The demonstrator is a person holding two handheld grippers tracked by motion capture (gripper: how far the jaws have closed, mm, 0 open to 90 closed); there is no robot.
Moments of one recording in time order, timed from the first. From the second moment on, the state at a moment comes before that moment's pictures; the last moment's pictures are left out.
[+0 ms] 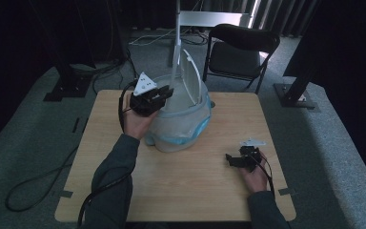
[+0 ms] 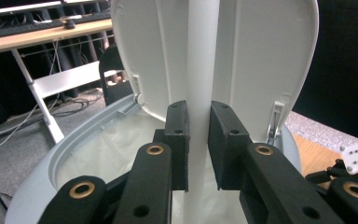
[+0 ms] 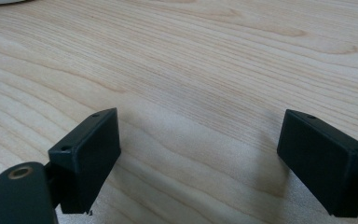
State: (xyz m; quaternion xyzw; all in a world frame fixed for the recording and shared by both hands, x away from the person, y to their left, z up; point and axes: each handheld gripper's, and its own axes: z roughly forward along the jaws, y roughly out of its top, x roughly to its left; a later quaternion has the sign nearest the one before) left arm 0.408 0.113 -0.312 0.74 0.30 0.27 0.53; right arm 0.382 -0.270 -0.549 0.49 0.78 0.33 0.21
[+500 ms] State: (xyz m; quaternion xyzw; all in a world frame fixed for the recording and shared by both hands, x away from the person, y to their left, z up) left arm 0.402 0.099 -0.297 0.74 0.28 0.25 0.55; right arm 0.382 -0.270 -0.549 0.49 0.78 0.33 0.21
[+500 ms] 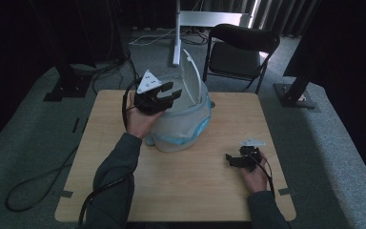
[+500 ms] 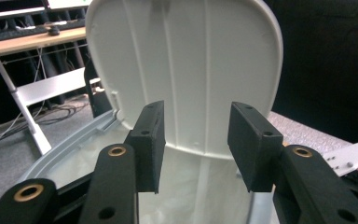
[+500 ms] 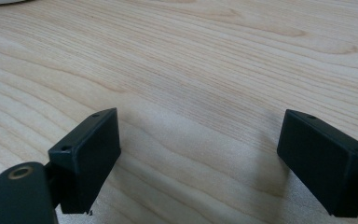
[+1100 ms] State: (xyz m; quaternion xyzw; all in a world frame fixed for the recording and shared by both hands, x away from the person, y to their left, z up) left arm 0.395 0.081 -0.284 0.72 0.28 0.27 0.57; right arm 0.382 -0.270 -0.549 0.49 0.78 0.33 0.21
